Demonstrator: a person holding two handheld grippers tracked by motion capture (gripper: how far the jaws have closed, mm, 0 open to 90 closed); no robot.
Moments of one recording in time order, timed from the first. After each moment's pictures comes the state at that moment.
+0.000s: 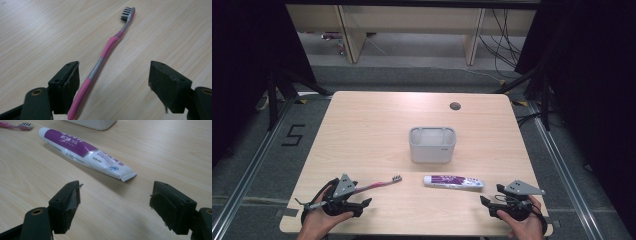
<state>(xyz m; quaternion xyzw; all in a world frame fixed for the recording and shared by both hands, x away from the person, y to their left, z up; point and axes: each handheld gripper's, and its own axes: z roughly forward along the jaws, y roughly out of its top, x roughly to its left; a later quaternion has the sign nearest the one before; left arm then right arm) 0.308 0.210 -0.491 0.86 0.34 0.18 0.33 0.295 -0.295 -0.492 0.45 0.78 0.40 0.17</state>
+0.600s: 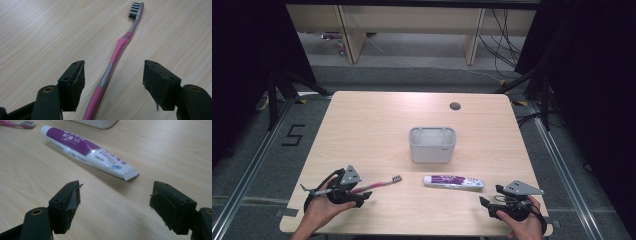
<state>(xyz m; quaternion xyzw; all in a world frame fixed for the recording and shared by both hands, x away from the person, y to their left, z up) 0.336 0.203 -0.482 0.88 0.34 0.15 0.29 0.295 -0.295 -0.492 0.44 0.79 0.40 0.17</state>
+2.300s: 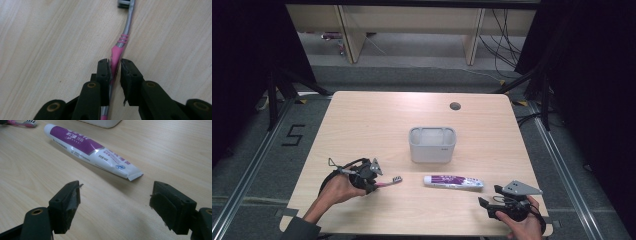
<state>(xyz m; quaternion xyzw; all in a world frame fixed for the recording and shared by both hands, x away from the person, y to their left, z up) 0.380 0.161 -0.481 0.96 0.23 0.08 0.15 0.294 -0.292 -0.492 0.44 0.79 0.39 0.16</state>
